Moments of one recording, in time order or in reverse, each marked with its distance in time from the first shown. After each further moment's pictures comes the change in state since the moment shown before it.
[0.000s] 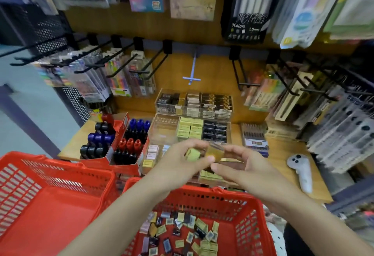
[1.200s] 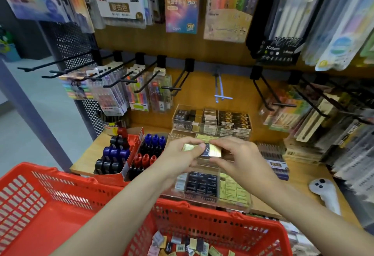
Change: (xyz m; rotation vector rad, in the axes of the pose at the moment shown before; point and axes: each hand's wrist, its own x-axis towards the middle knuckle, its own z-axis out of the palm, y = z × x) left_hand 0.049 -0.024 -0.062 -0.300 0.079 -0.091; right_hand 0.087 -0.010 0.034 -0.910 0.178 -0.615
